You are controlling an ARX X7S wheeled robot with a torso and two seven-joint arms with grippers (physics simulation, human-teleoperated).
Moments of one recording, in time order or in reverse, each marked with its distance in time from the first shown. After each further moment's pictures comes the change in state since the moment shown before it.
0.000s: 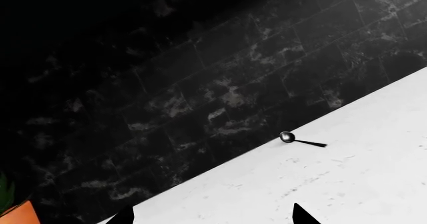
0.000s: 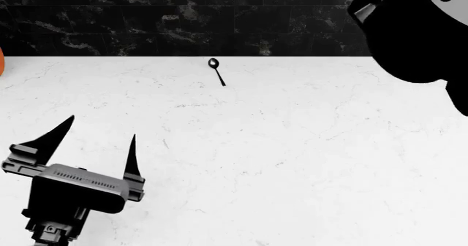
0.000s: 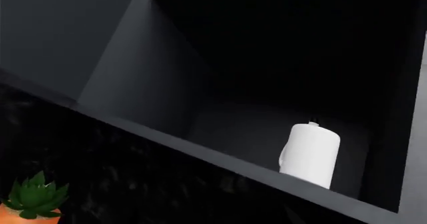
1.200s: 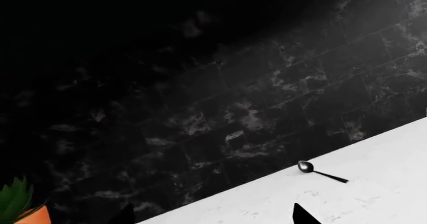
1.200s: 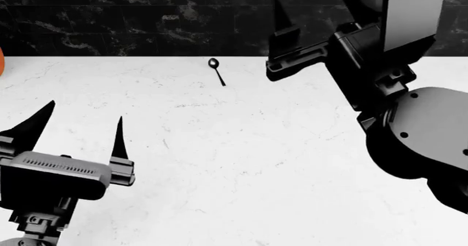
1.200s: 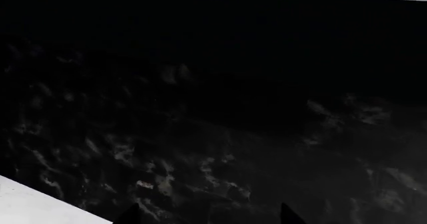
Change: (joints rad) left arm -0.006 -0.018 -0.067 0.026 -0.058 0.044 -0.031; right arm -0.315 0.211 -0.105 -0.162 -0.103 -0.049 0.227
